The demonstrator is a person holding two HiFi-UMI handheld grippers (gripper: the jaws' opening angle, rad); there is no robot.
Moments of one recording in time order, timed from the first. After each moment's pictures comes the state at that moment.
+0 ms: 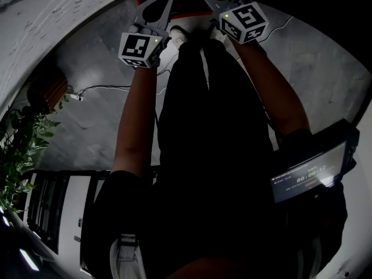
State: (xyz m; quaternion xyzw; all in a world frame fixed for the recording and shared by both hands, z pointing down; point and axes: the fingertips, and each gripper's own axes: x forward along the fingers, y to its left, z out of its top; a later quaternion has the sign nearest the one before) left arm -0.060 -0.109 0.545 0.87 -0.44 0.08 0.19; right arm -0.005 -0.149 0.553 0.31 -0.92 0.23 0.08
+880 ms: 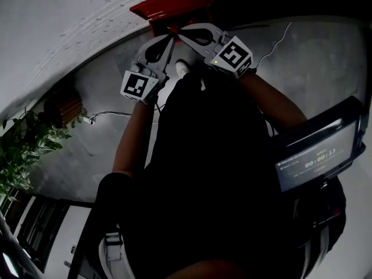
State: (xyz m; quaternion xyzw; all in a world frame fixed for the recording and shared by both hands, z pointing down) left arm -0.042 -0.011 0.315 0.91 -0.40 0.02 0.11; right arm -0.031 -0.018 0.317 0.15 -0.98 0.12 0.06
